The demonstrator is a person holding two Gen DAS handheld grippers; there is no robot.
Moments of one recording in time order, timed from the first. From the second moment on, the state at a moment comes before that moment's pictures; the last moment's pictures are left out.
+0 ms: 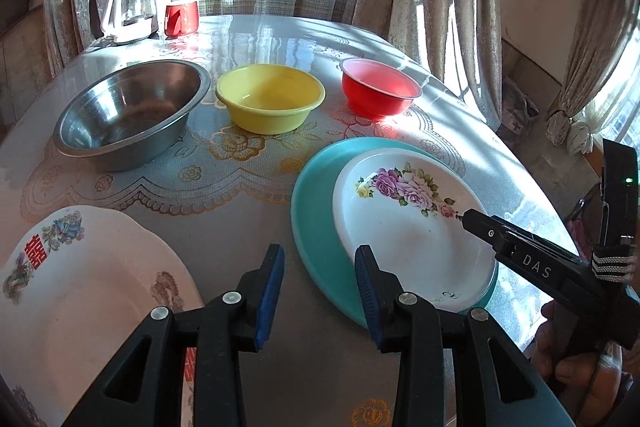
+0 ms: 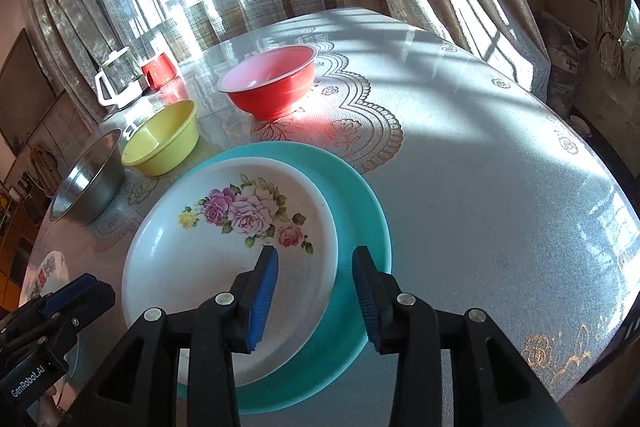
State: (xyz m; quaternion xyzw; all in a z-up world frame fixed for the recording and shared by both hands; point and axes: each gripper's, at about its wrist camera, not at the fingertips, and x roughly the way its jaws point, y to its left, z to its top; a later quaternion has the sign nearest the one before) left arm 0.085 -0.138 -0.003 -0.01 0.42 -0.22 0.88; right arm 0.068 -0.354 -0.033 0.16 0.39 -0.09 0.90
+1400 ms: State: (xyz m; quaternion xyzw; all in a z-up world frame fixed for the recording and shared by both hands) left arm 0.067 -0.028 0.017 -0.09 0.37 -0.15 0.91; right arm 0.061 -0.221 -0.021 0.10 0.42 0.19 0.88
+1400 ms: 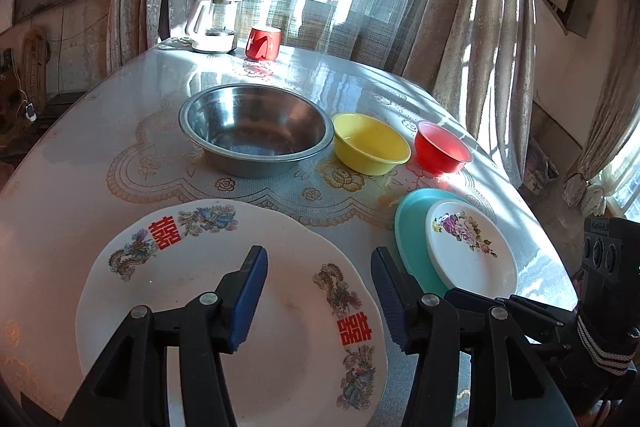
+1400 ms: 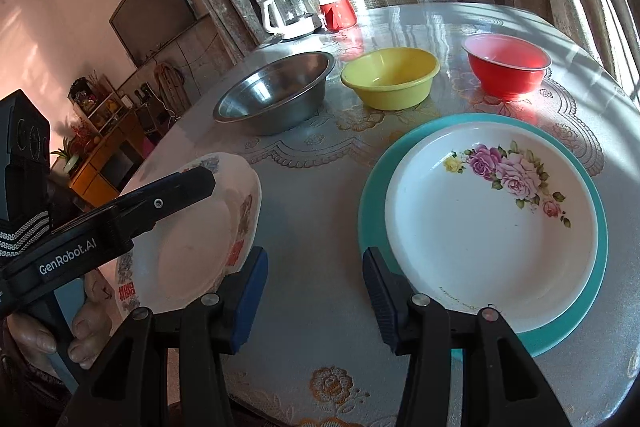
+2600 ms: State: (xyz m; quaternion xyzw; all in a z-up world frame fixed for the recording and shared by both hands) left arm 0.055 0.105 -0.039 -0.16 0.38 -0.07 0.91; right arm 0.095 -0.174 -0.066 0.21 0.46 0.30 0.81
